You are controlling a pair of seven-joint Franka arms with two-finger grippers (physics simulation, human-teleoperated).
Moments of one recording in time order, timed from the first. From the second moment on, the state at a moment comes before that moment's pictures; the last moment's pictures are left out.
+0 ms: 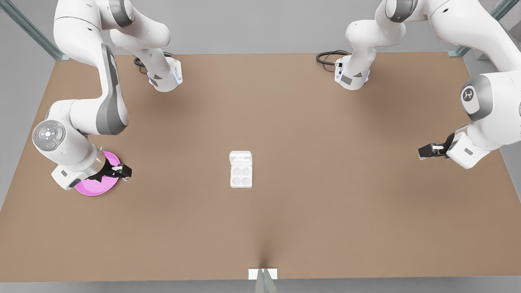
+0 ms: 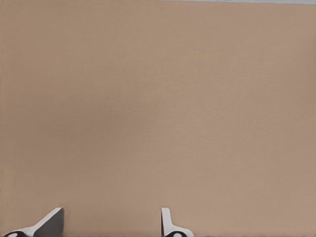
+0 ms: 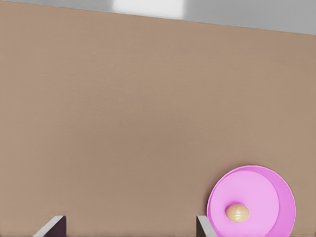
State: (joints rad) left arm -0.03 0.27 0.12 -1.36 -0.04 1.56 0.07; right arm 0.00 0.33 0.08 -1.45 -0.10 1.80 0.03
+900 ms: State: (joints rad) left arm -0.03 0.29 0.12 -1.36 -0.03 1.56 0.07; right arm -0.38 0.45 0.07 -2.02 -0.15 2.34 -1.81
